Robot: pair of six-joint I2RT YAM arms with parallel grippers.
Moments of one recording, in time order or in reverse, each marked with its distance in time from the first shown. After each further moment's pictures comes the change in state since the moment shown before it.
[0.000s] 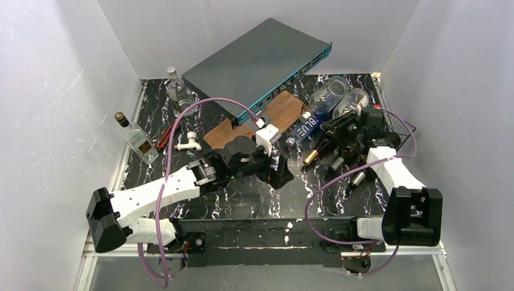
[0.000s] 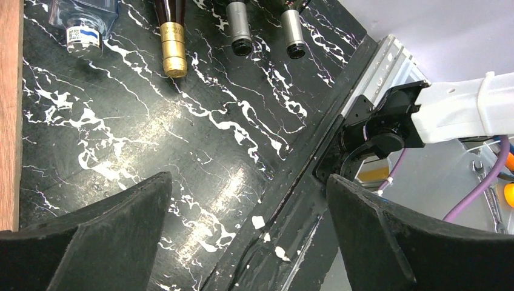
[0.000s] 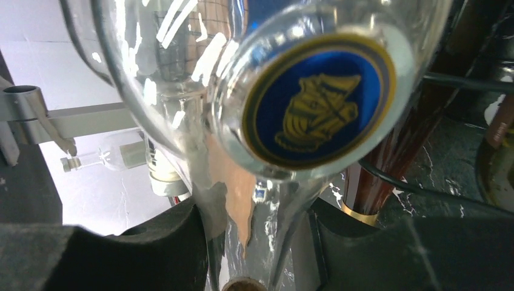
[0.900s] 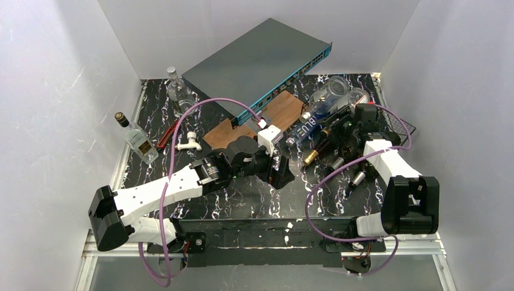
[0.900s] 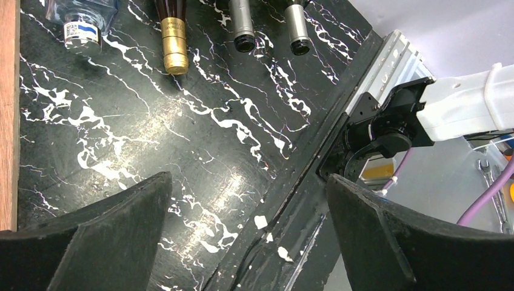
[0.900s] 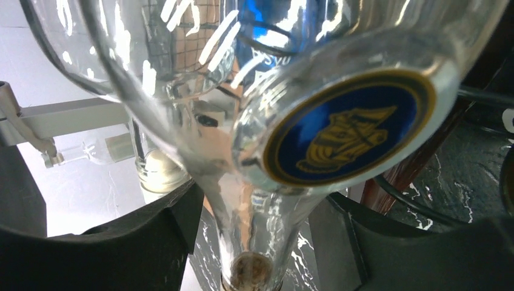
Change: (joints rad) left arm 0.000 0.020 0.000 0.006 0.002 0.003; right arm 0.025 0.059 0.063 -0.056 -0.008 -0.021
